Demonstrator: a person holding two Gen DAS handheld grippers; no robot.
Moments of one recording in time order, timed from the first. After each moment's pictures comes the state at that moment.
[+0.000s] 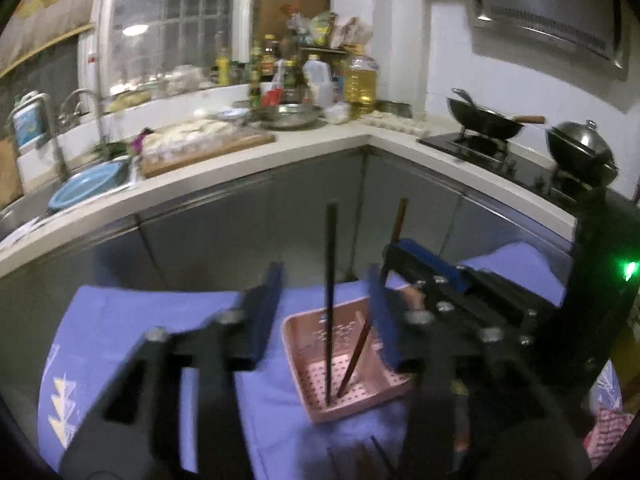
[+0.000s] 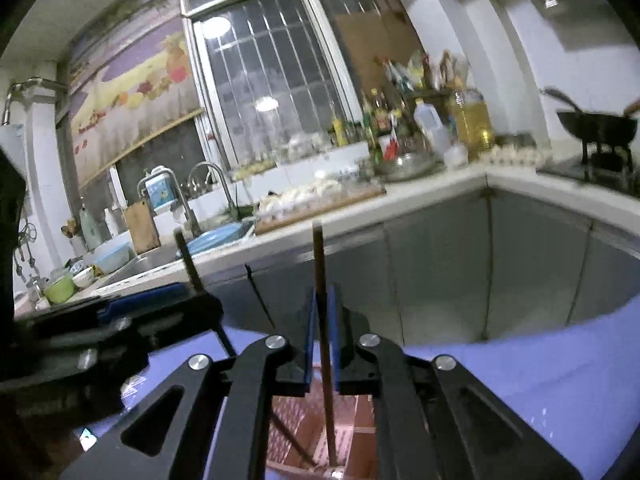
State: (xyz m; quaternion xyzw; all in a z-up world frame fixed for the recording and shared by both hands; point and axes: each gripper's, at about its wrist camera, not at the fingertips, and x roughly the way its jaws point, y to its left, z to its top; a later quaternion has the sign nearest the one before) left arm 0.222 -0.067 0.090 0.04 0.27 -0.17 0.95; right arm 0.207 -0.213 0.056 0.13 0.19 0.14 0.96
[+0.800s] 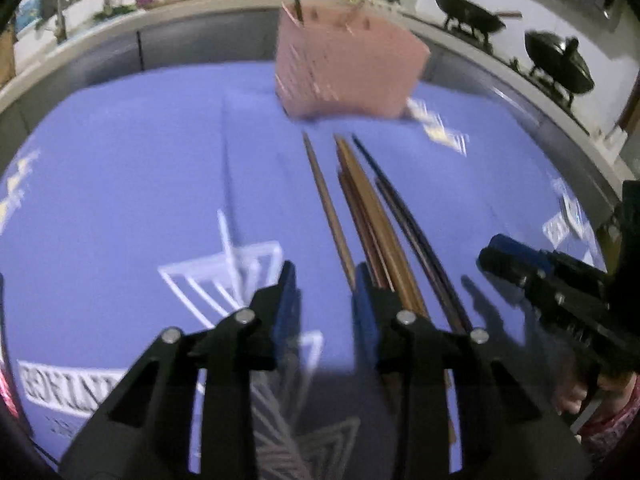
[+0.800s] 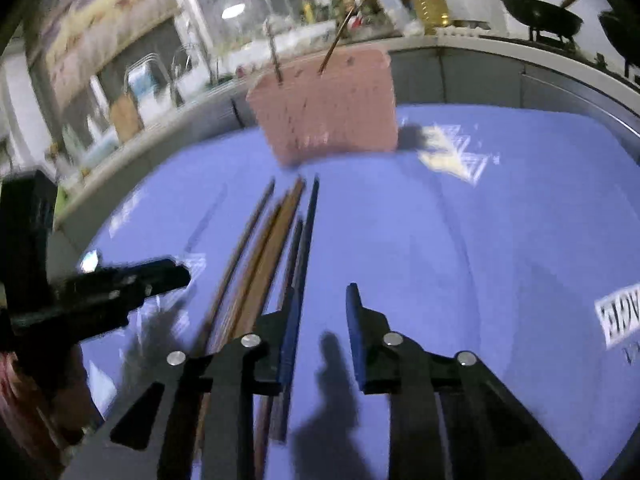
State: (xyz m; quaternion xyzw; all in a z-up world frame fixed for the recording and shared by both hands) left arm 0.039 -0.007 -0.099 0.02 0.45 -0.22 0.87; right arm -0.024 -0.198 -0.084 0.10 0.39 0.11 0.91
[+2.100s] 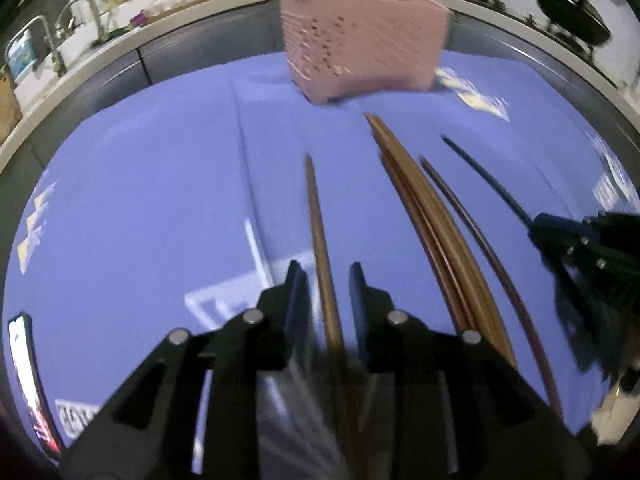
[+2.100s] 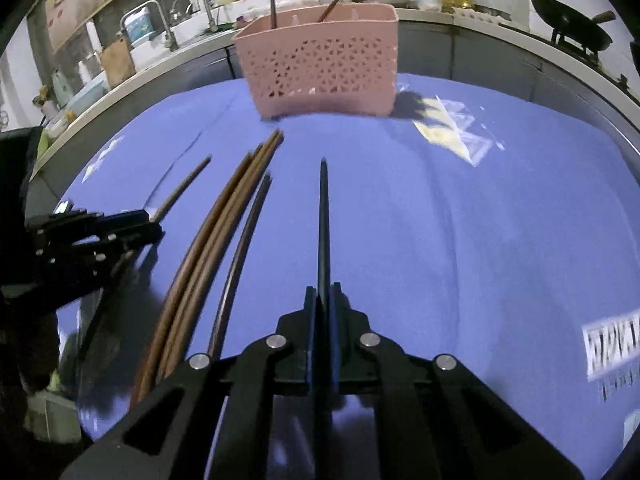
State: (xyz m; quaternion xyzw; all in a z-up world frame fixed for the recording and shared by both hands) left arm 0.072 -0.010 -0.109 0.11 0.44 -0.16 0.87; right arm 0.009 -0.204 -0.098 0.03 0.45 0.10 0.89
